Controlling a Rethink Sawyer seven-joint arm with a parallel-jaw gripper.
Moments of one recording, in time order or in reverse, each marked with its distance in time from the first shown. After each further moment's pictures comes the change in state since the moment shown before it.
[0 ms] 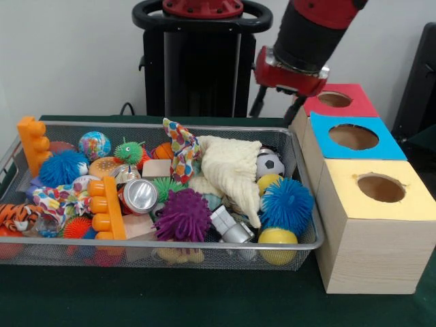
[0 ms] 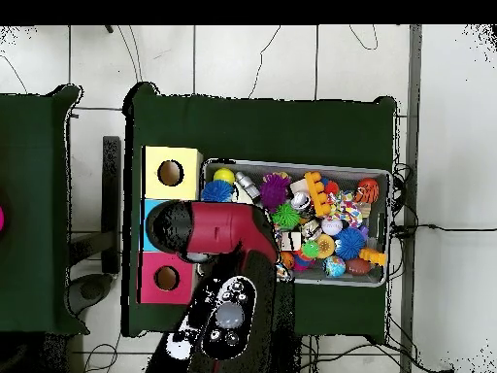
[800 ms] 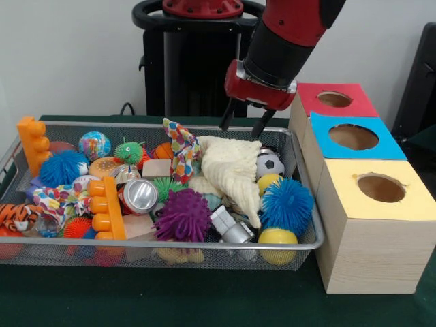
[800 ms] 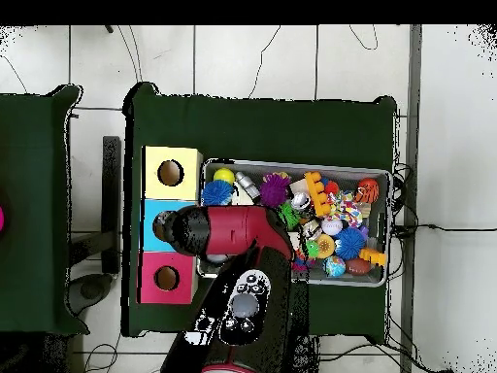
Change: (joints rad) arm -0.034 0.030 0.002 0.001 -0.100 -0.096 0.000
